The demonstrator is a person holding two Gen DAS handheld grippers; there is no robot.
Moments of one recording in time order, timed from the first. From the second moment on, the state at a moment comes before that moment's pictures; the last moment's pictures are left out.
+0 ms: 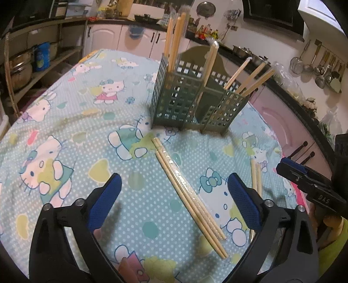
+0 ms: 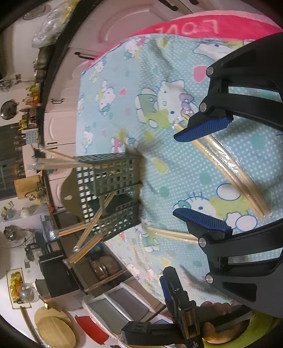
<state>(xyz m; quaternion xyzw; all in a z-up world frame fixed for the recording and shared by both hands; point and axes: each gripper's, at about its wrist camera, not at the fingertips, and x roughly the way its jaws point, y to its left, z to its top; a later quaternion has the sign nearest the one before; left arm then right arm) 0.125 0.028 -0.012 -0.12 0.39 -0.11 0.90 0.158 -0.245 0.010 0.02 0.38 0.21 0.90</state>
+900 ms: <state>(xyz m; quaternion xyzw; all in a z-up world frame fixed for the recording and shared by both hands) 0.219 0.035 -0.051 -0.18 0.48 -0.13 0.85 0.220 -0.255 -0.047 0.04 0.49 0.17 0.86</state>
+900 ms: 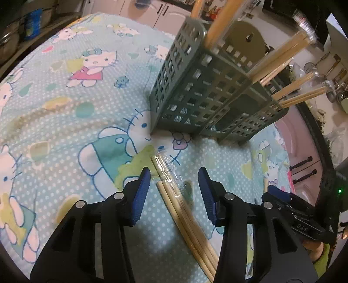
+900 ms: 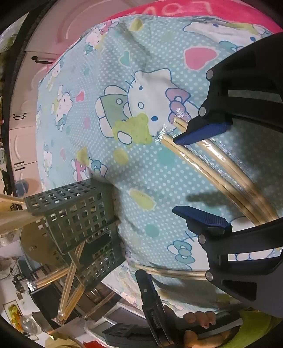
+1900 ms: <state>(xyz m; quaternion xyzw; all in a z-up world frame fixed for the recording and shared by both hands) 0.230 0.039 -0.042 -0.18 0.46 -0.11 0.86 0.266 -0.244 -0.055 0.06 0.50 0.16 0.85</state>
